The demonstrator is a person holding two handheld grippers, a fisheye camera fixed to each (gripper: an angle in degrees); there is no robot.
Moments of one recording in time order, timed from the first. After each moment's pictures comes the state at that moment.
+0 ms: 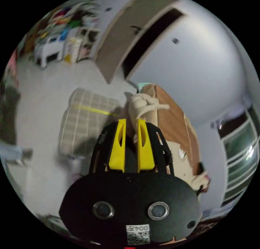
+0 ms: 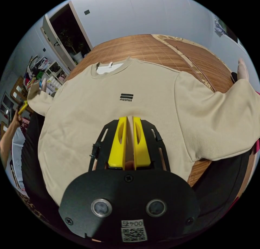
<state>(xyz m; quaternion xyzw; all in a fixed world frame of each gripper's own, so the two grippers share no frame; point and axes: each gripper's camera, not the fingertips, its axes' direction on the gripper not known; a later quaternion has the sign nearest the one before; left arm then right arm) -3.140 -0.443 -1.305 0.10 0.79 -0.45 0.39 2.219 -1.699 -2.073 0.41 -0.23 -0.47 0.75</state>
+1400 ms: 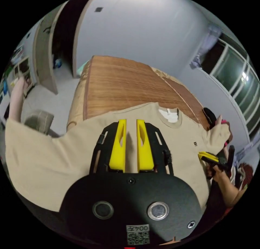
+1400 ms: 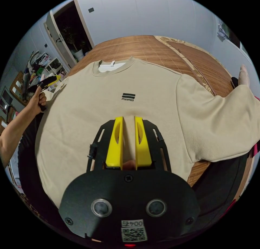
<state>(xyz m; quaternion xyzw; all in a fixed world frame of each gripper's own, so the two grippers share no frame) -3.072 -0.633 -1.702 0.33 0.77 -0.23 0.49 2.209 -1.716 -2.094 0.42 -0.21 -0.48 0.74</state>
